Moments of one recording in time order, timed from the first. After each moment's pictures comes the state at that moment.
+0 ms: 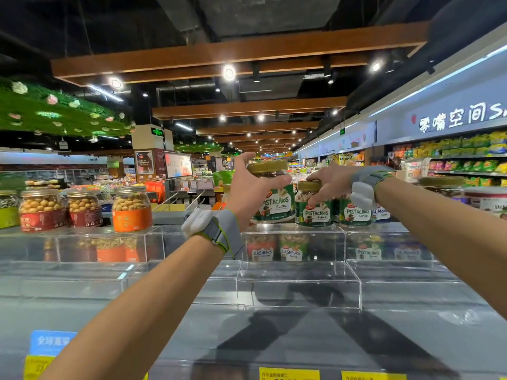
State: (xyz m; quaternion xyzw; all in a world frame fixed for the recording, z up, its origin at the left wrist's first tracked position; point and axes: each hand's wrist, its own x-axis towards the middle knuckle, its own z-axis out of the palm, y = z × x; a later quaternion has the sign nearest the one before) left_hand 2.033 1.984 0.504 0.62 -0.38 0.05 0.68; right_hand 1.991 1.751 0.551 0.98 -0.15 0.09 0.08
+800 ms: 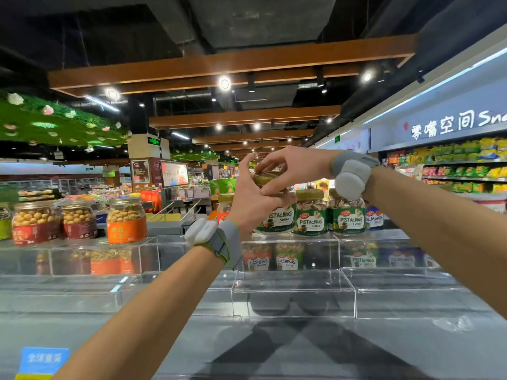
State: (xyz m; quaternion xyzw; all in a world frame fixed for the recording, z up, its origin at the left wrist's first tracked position) left_hand 2.031 1.971 0.500 0.59 -0.47 0.09 0.65; right_hand 1.960 1.840 0.595 0.98 0.07 0.17 -0.10
